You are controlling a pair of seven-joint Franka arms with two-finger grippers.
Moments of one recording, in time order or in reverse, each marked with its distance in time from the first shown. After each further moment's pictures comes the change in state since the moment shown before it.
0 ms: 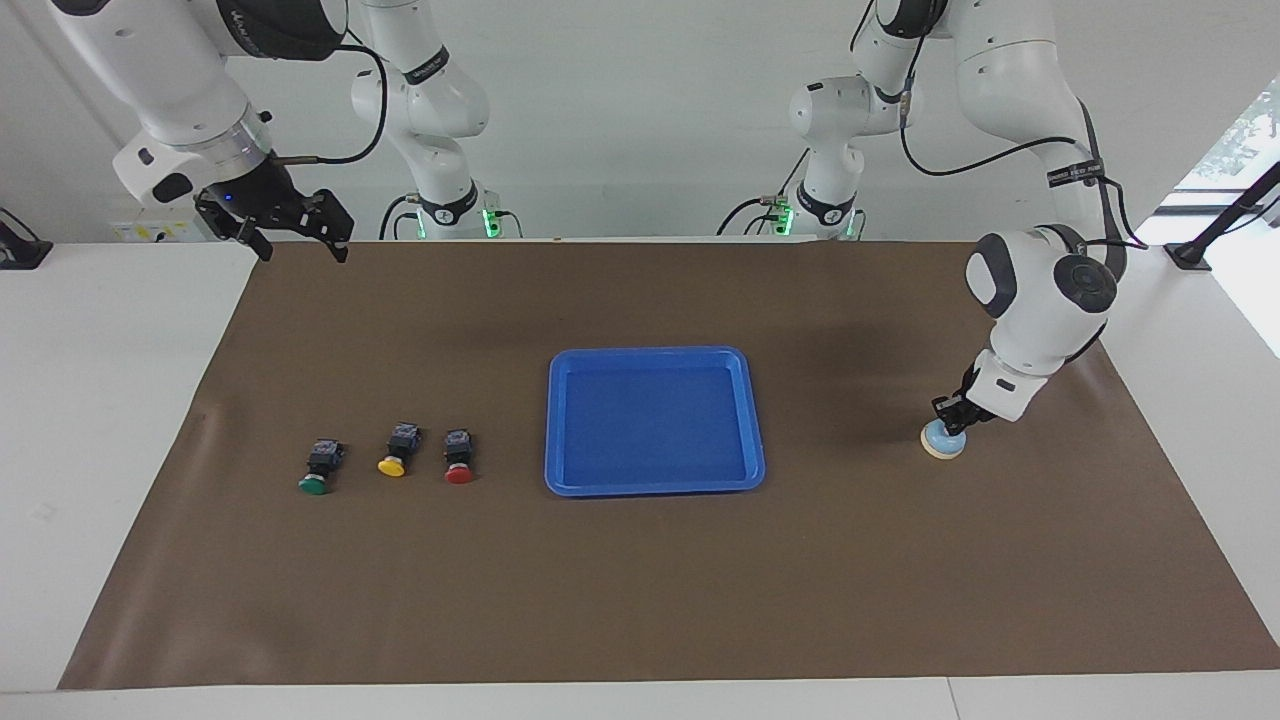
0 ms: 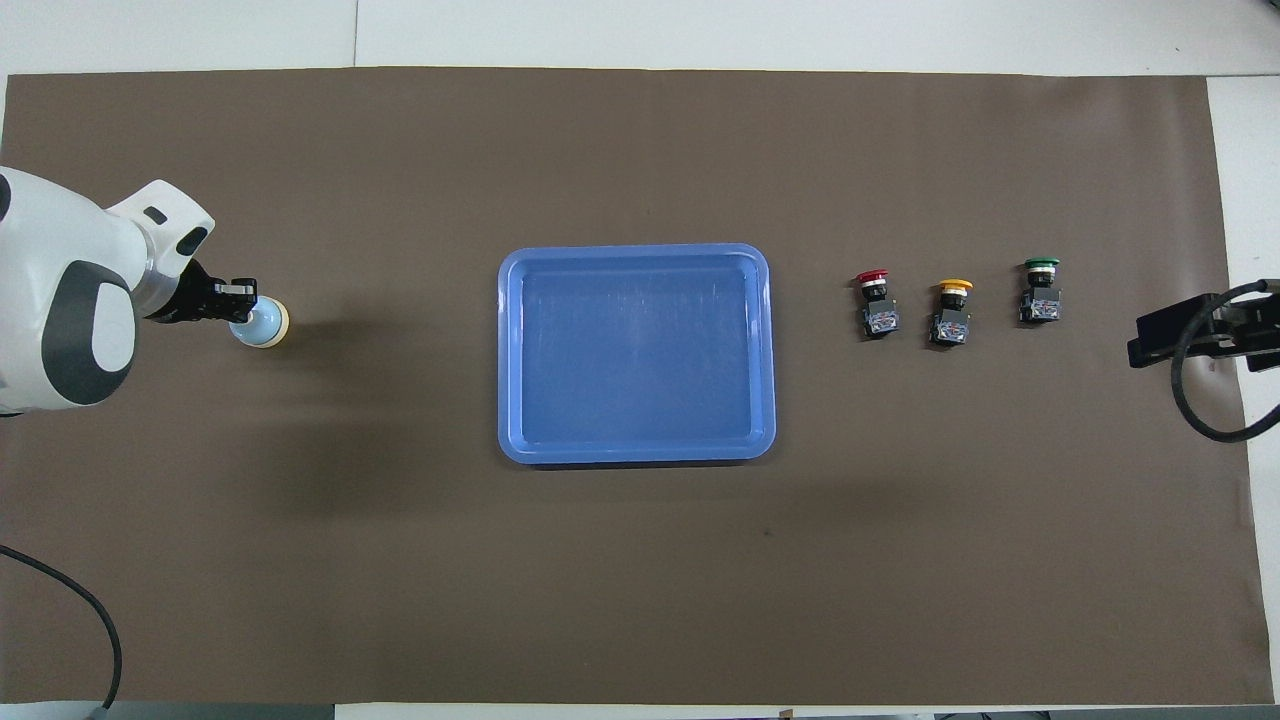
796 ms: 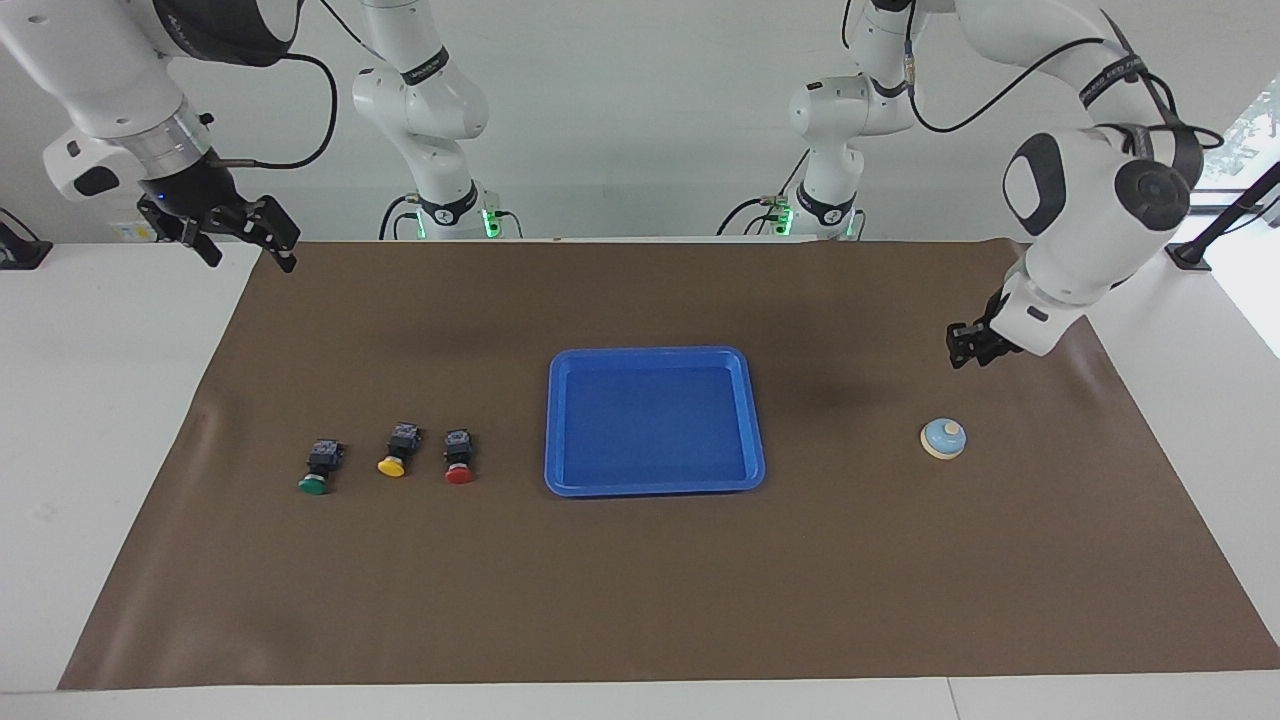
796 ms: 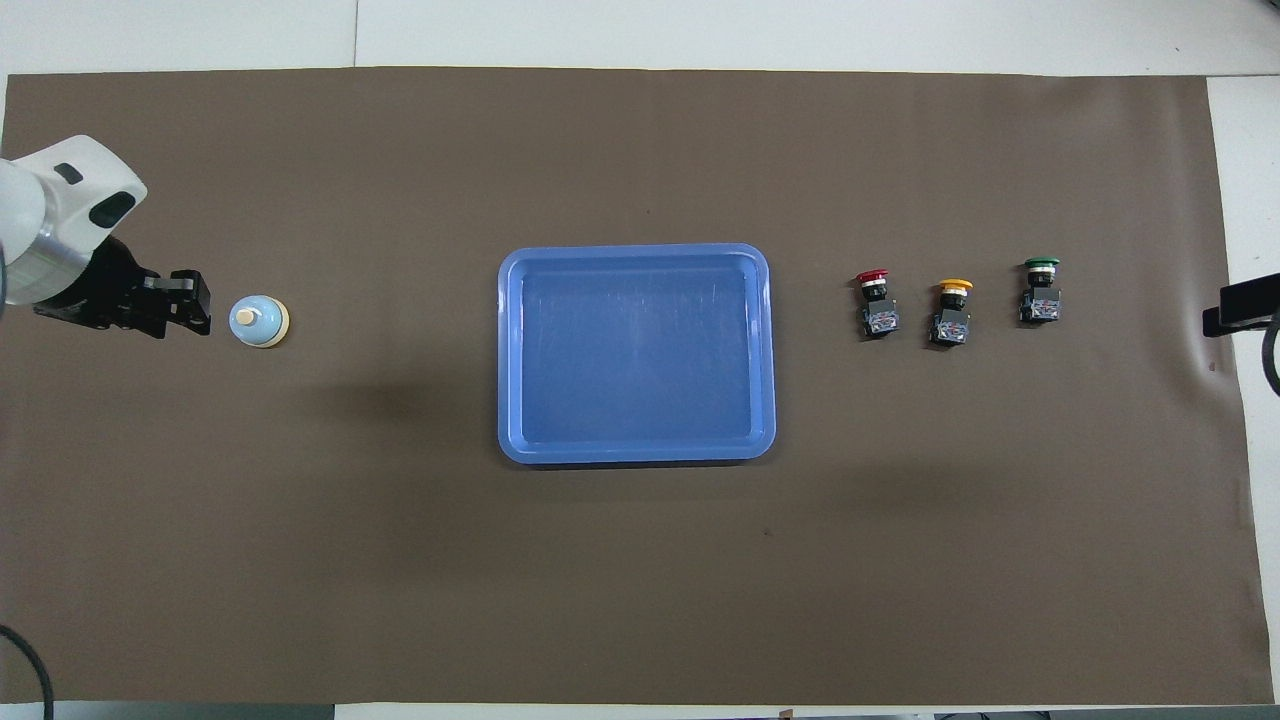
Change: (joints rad) left arm -0.032 -0.177 -0.011 0.217 0.000 -0.535 -0.001; right arm -0.094 0.001 -0.023 -0.023 -0.004 0.142 -0.061
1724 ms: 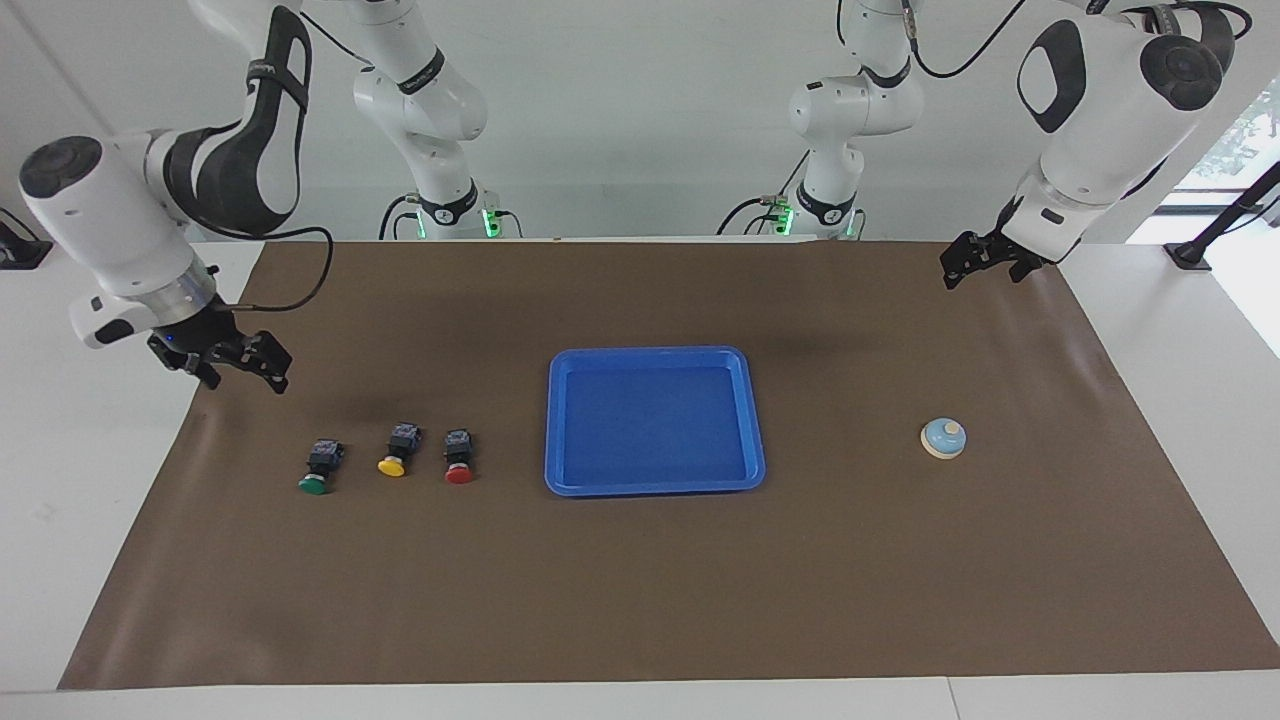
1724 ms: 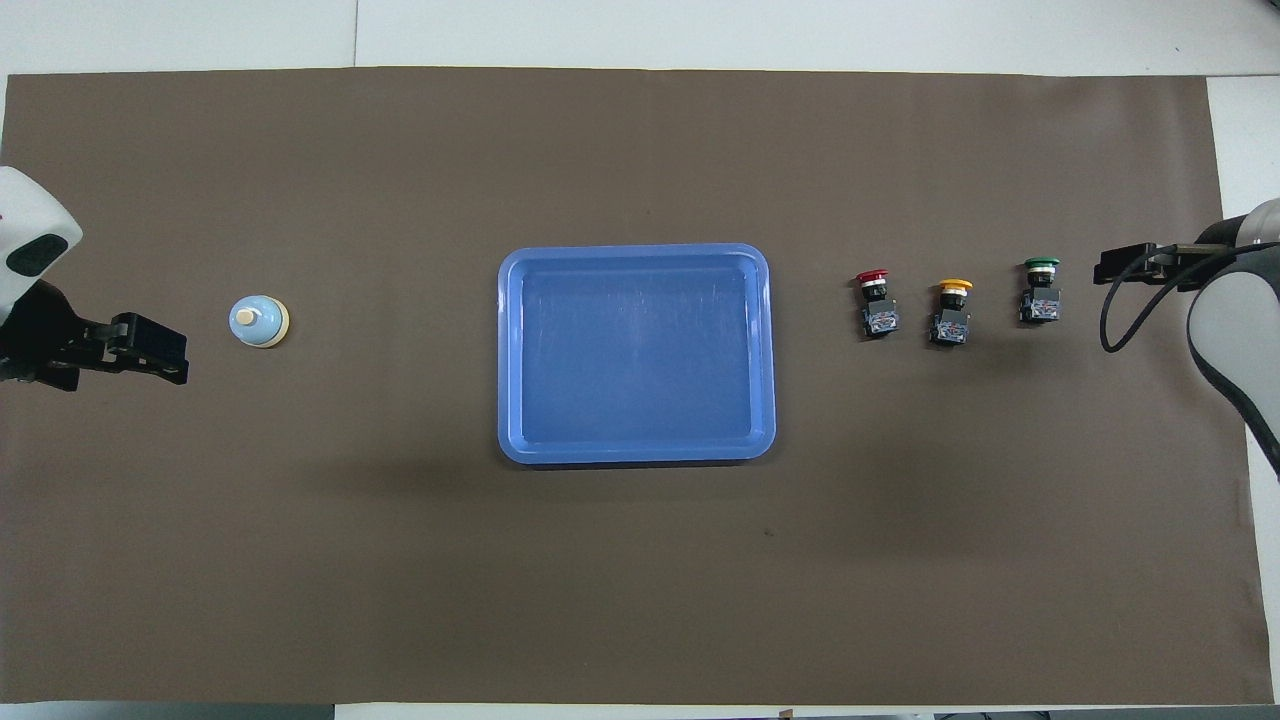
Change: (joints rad) left arm -0.013 -0.121 -0.012 -0.006 0.000 -0.153 0.000; right arm -0.044 0.238 0.002 -0.240 -0.001 0.575 -0.059
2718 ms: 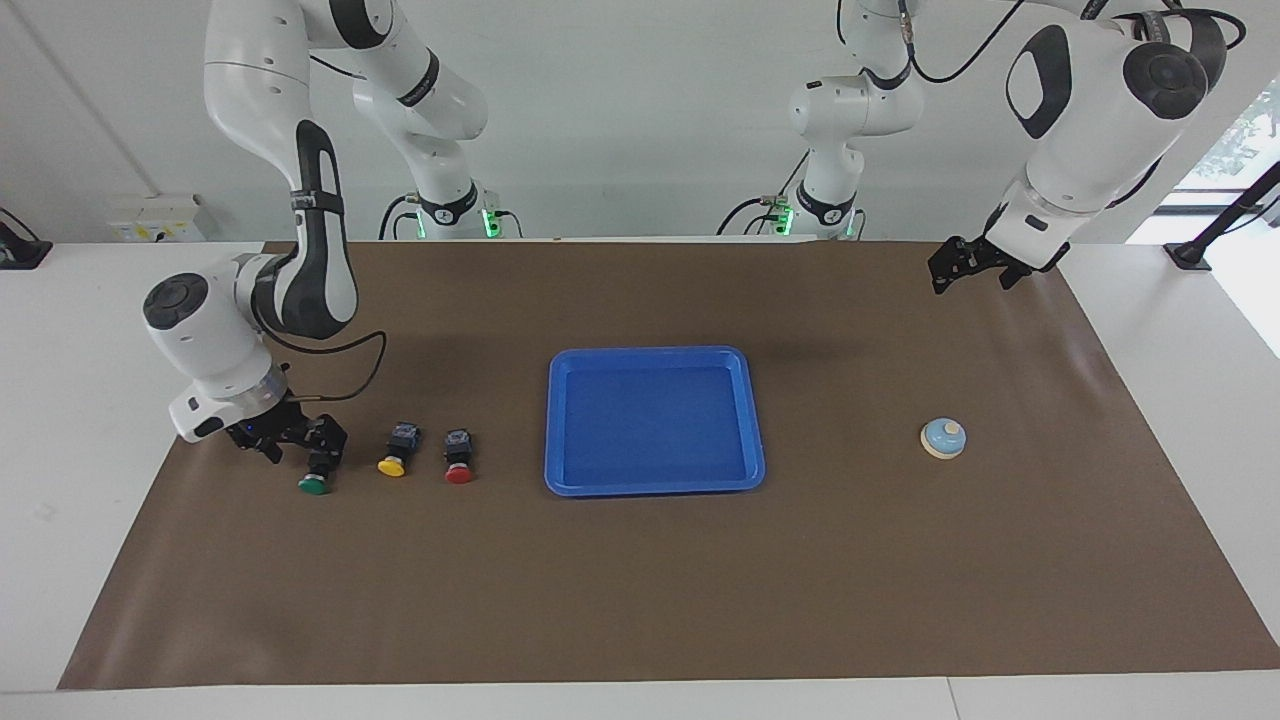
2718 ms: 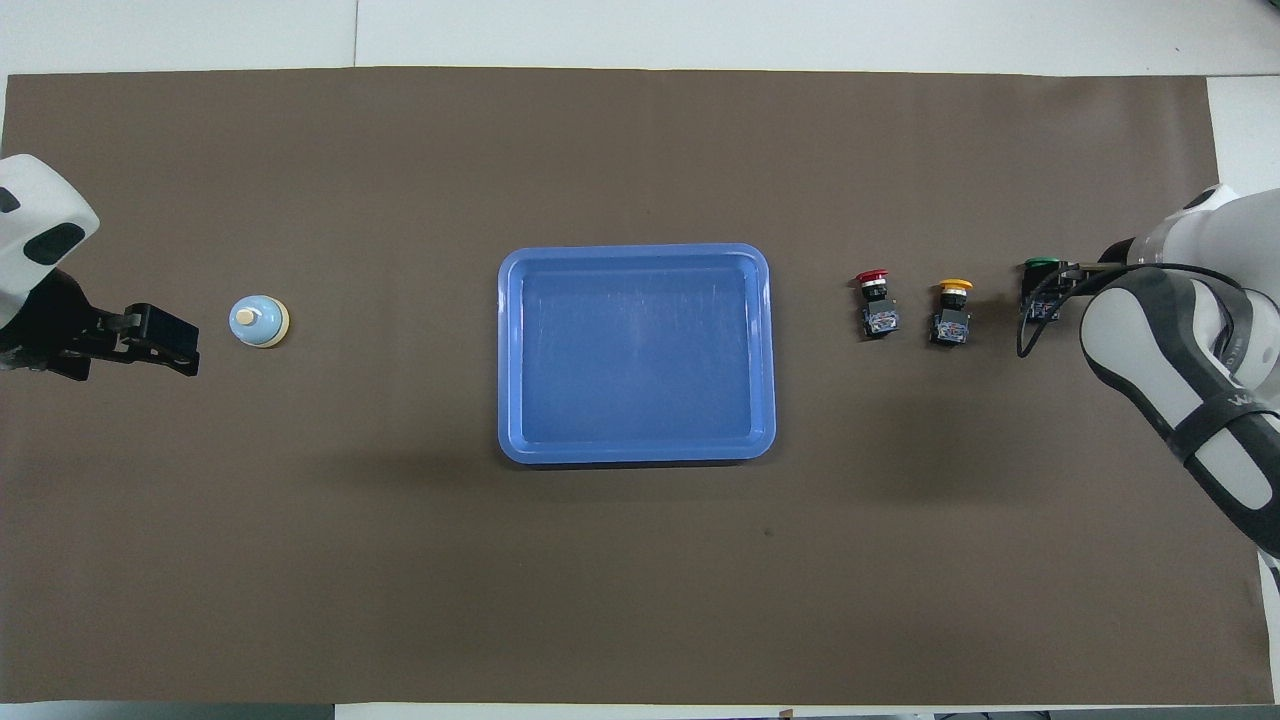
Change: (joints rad) left arm -0.017 0.010 0.008 0.028 0.000 -0.010 0.000; right arm 0.025 0.170 0.000 -0.068 -0.011 0.222 0.000
